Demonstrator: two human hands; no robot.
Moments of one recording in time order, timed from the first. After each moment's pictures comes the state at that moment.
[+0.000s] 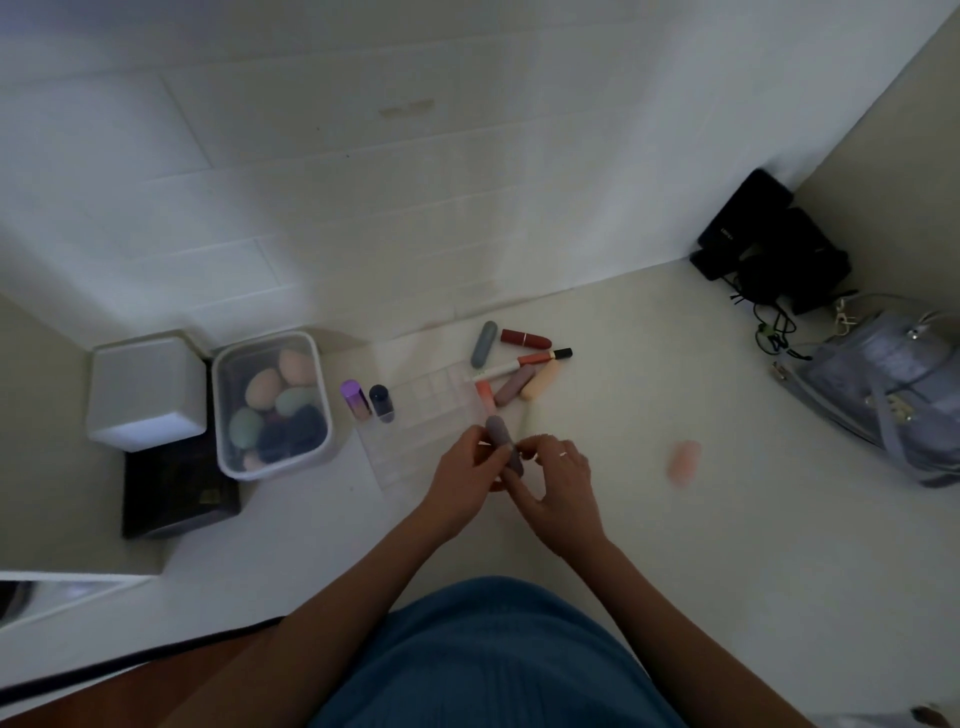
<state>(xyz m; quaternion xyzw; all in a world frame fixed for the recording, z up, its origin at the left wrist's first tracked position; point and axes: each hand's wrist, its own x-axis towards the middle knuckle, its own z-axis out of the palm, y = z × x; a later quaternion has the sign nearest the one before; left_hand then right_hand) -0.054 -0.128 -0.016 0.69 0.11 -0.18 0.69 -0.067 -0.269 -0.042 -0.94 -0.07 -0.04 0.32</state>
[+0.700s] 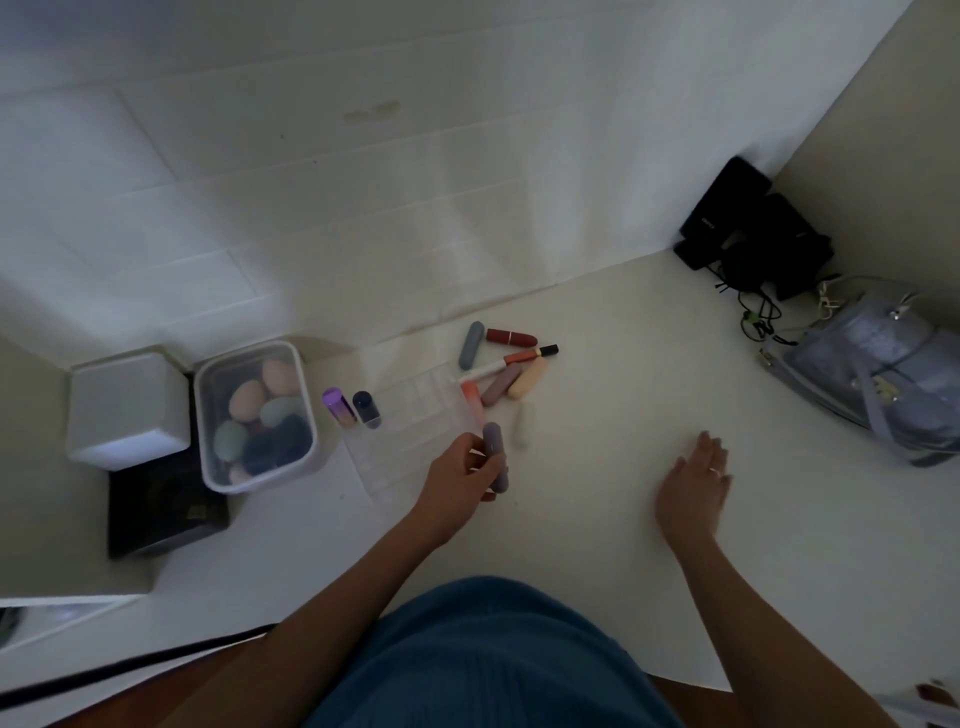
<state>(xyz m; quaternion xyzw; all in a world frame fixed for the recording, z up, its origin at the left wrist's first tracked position) -0.054 -0.130 -0.025 0.73 0.10 -0.20 0.65 -0.058 -0.410 -0.083 -0.92 0.30 -0.03 0.24</state>
